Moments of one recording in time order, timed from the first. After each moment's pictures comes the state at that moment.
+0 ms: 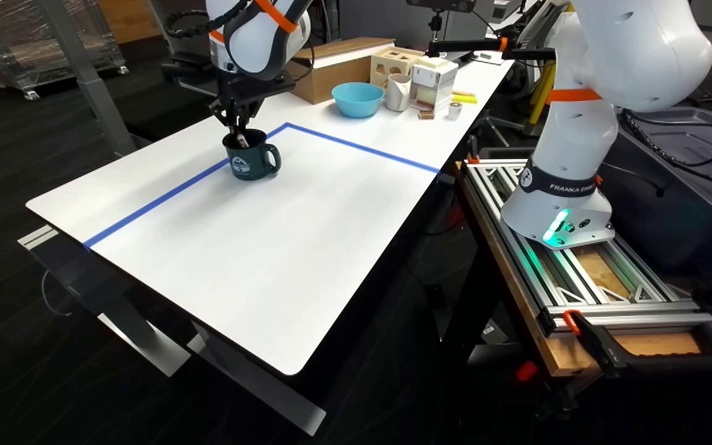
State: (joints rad) arm -0.07 0.52 -0.25 -1.89 0.00 2.69 0.50
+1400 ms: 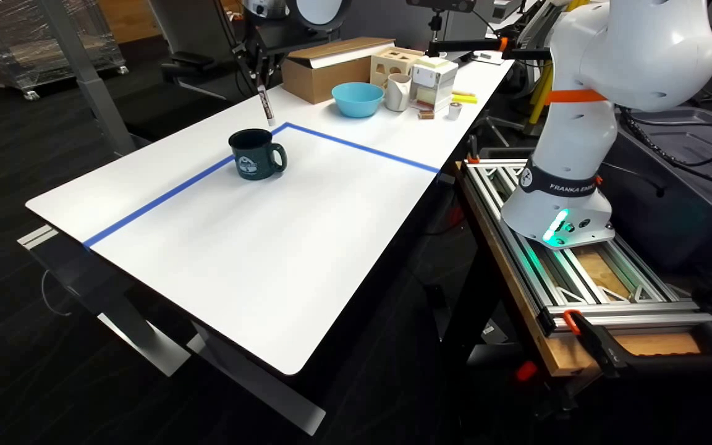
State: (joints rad) arm 0.02 0.17 -0.40 -2.17 -0.40 2.72 0.84
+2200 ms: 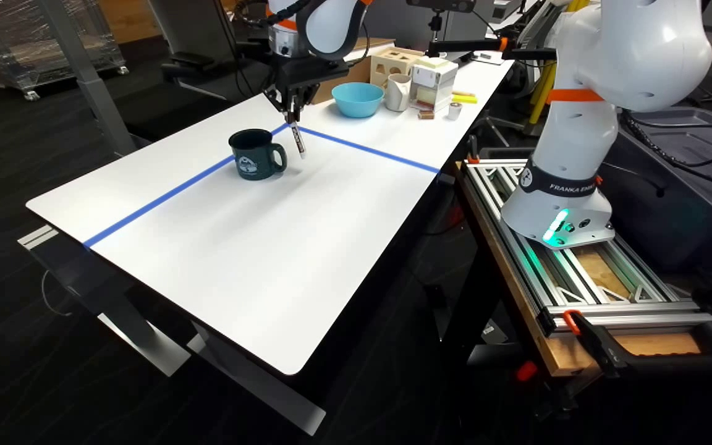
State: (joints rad) arm -0.10 0.23 -0.31 -2.26 -0.23 2.69 0.79
